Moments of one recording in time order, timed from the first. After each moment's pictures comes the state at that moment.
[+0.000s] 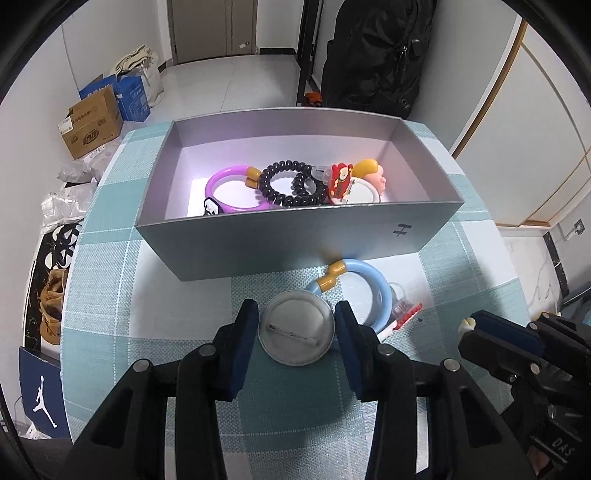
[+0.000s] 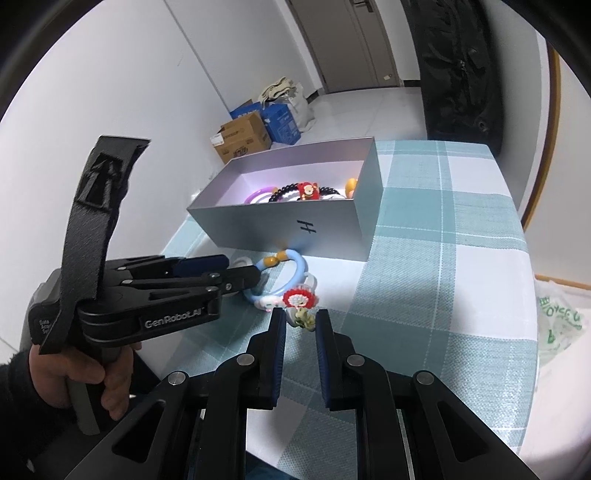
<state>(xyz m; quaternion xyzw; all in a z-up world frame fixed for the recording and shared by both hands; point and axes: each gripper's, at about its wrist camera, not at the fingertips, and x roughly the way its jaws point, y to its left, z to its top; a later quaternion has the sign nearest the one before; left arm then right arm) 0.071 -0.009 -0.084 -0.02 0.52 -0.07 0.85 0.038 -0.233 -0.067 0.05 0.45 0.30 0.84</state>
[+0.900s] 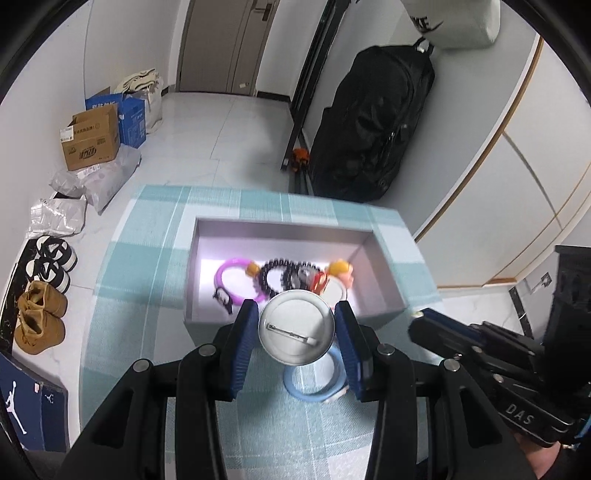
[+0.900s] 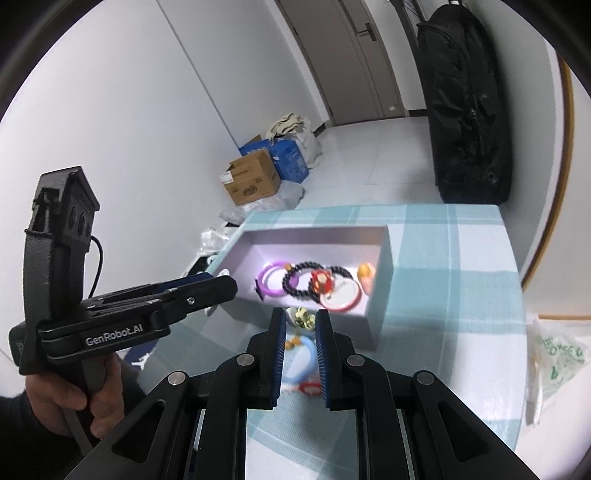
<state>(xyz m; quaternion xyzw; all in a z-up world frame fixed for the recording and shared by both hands) 0.077 0.014 -0.028 -0.11 0.43 -0.10 0.89 0.080 -0.222 -0.023 0.08 0.40 0.32 0.86</state>
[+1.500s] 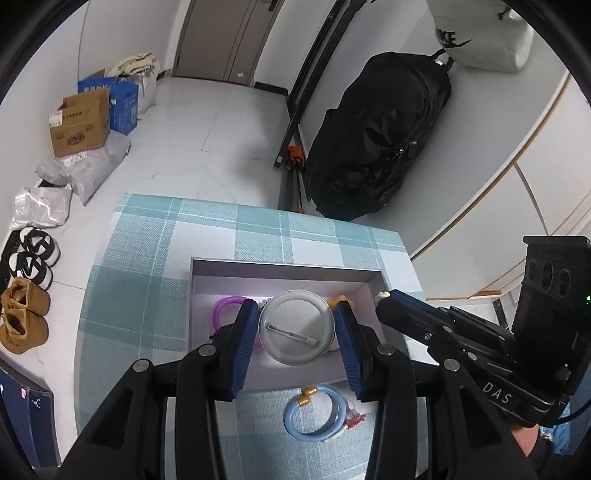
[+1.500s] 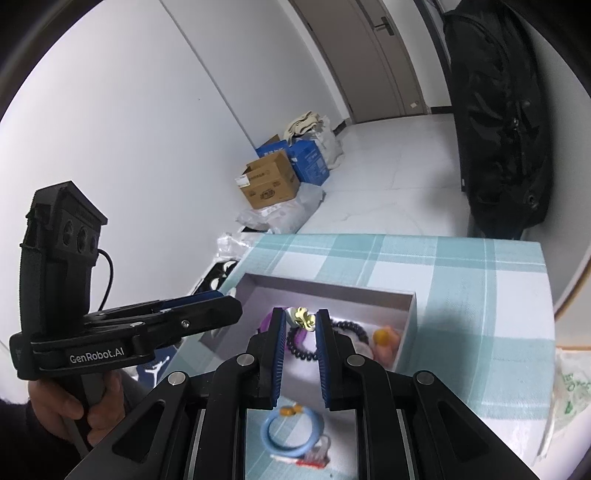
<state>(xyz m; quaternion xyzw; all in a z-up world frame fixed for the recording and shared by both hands) 0.124 0.032 -0.030 -0.15 0.45 -0.12 0.87 0.147 -0.197 -0.026 0.09 0.40 0.36 0.84</state>
